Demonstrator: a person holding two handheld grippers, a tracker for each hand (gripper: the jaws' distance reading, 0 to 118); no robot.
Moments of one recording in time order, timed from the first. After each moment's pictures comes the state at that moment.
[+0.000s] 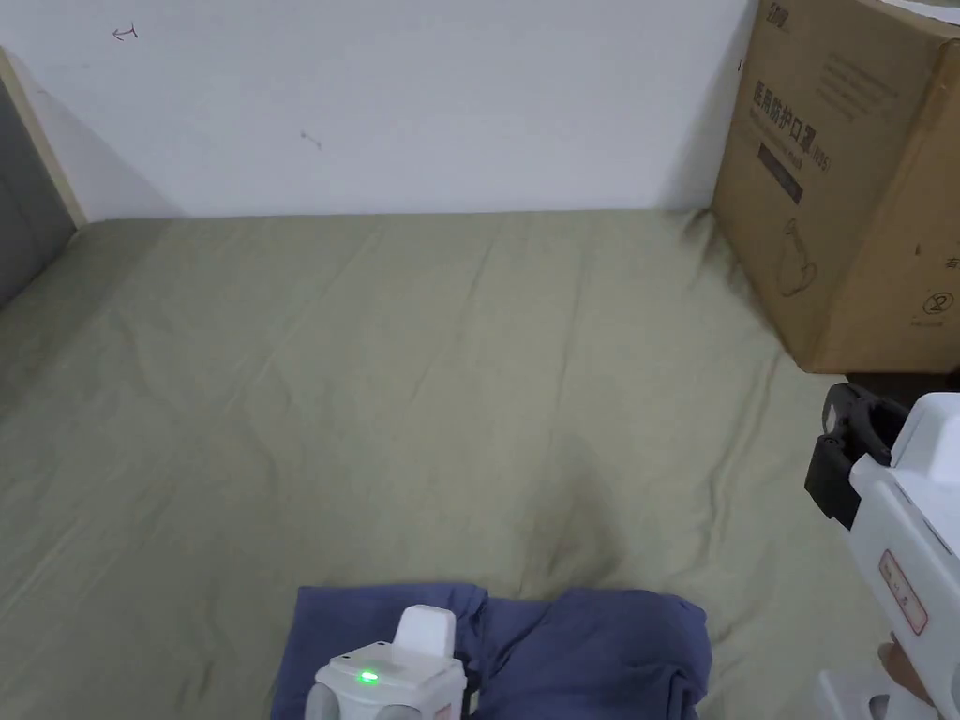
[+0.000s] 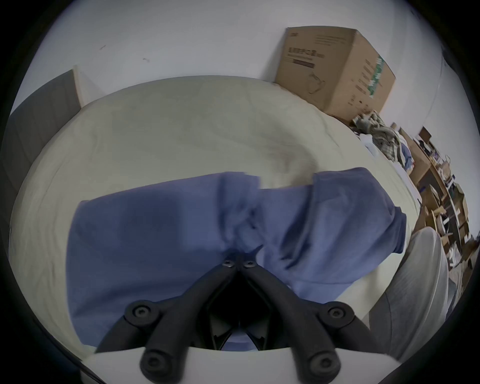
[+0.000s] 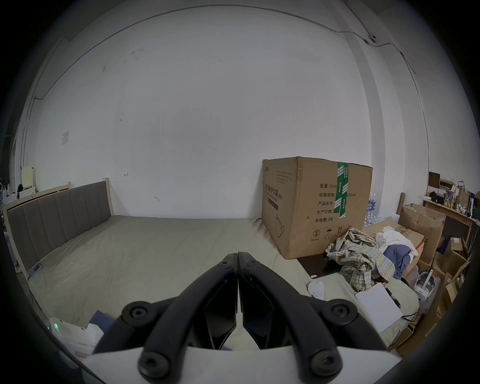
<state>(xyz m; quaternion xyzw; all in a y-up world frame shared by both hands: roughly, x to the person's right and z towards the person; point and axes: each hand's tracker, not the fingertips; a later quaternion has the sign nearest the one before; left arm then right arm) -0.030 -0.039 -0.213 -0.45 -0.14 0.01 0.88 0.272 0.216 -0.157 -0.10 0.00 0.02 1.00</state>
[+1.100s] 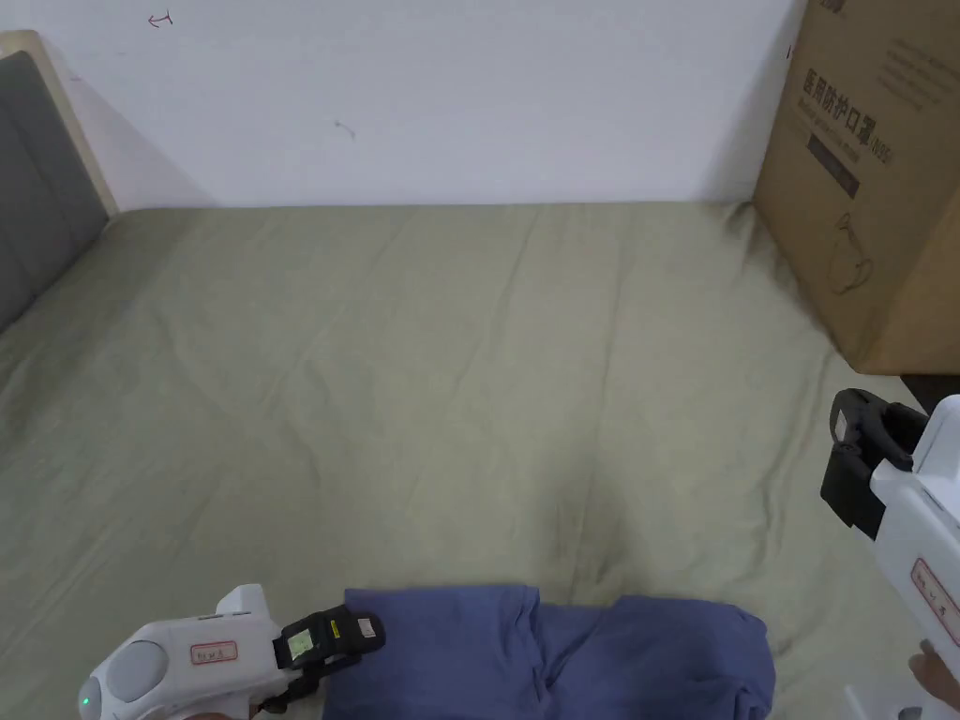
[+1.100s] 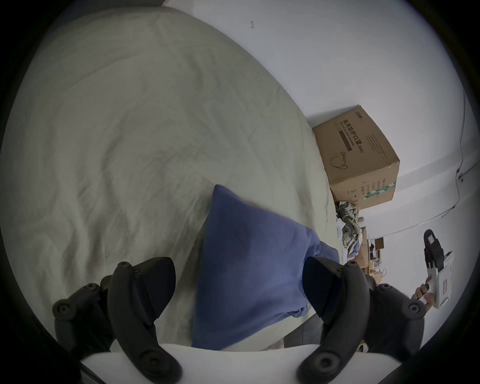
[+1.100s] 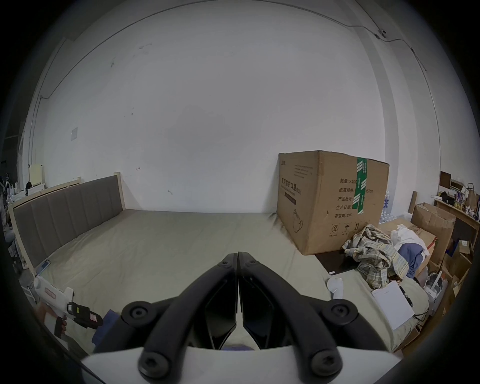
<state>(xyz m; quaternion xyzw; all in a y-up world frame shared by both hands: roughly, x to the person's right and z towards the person) -0.250 -0.016 -0.241 -0.48 -0.12 0.37 0.78 0.229 0.215 -0.176 -0.12 0.04 0.02 0.99</state>
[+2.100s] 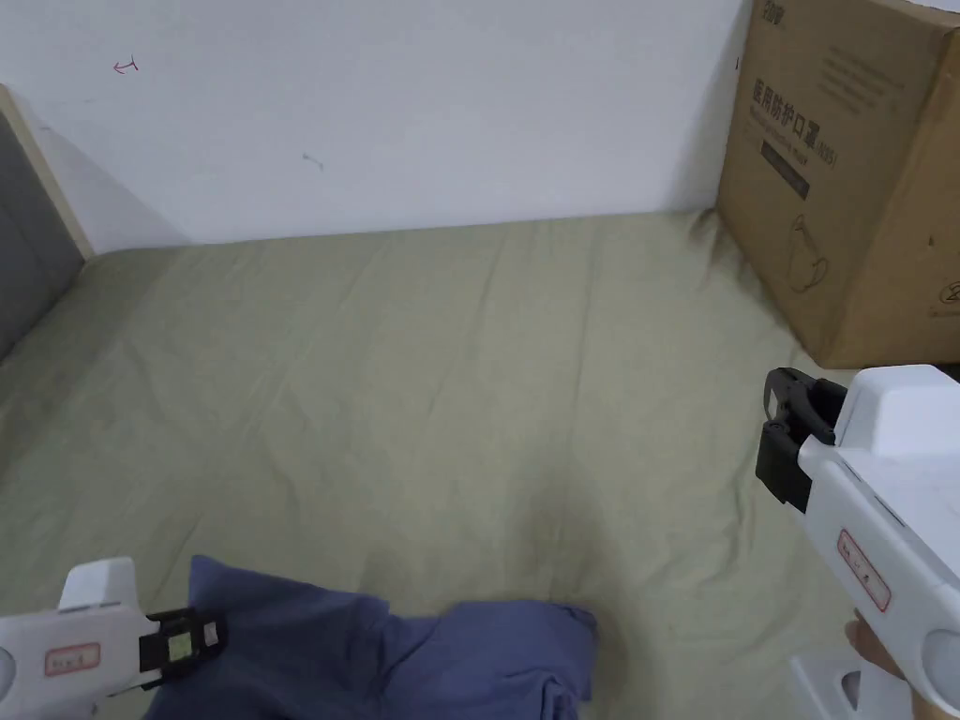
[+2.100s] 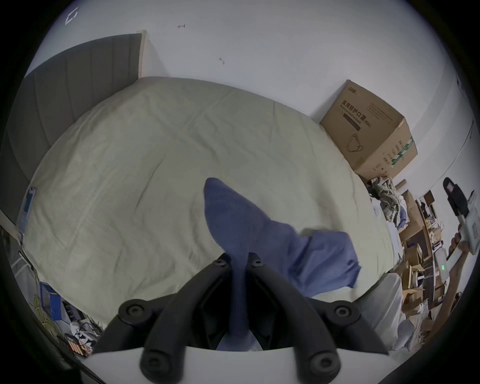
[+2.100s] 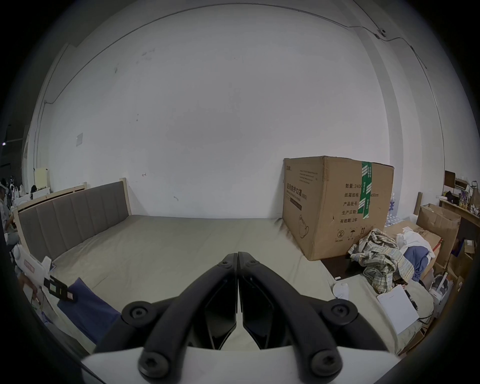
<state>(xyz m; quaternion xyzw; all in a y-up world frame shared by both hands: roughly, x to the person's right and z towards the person) -0.288 0.117 -0.219 -0.45 -0.07 0.14 0.88 0.233 0.225 -0.173 -0.10 0.06 0.01 0.99</state>
